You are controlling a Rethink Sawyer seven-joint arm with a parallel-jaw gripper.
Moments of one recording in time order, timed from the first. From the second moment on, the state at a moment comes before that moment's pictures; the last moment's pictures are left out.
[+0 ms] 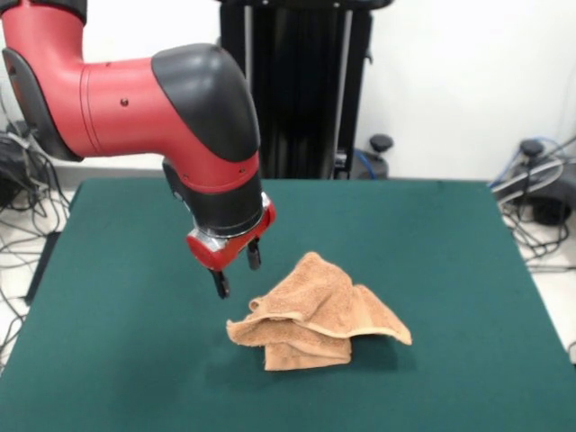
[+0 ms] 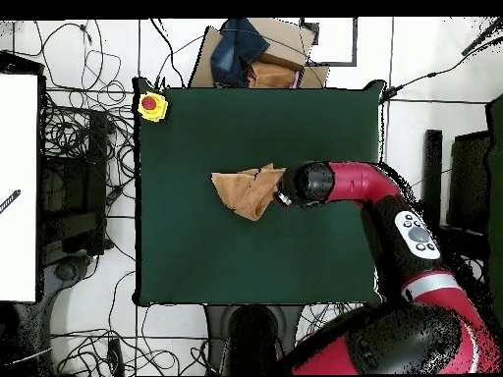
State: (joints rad) arm -0.73 -0.30 0.56 1.41 -0.67 0.81 0.87
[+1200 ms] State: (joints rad) arm -0.74 -0.29 0.58 1.41 -0.67 0.77 0.87
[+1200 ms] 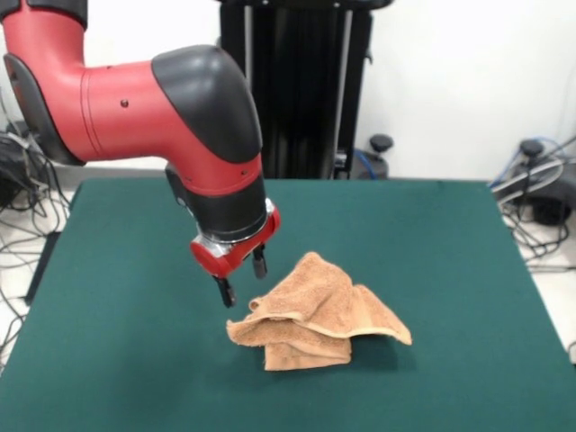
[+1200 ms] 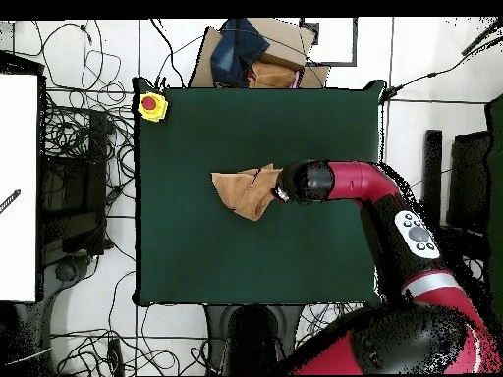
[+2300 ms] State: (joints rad) arm -0.74 -0.25 0.58 1.41 -0.67 0.65 0.87
